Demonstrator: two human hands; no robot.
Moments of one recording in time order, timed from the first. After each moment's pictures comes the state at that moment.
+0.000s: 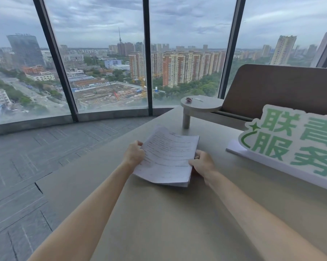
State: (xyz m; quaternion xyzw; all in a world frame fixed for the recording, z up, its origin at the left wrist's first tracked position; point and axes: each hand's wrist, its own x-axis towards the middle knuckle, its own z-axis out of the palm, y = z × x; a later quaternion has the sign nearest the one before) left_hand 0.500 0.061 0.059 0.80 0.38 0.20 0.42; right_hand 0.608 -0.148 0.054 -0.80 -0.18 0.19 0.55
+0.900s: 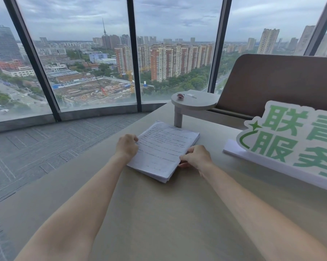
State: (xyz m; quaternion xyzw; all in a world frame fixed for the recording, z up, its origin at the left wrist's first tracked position) left_hand 0.577 0.110 0.048 0.88 0.34 0.21 0.24; right_hand 0.674 -0.111 0.043 -0.81 -0.13 0.19 0.54
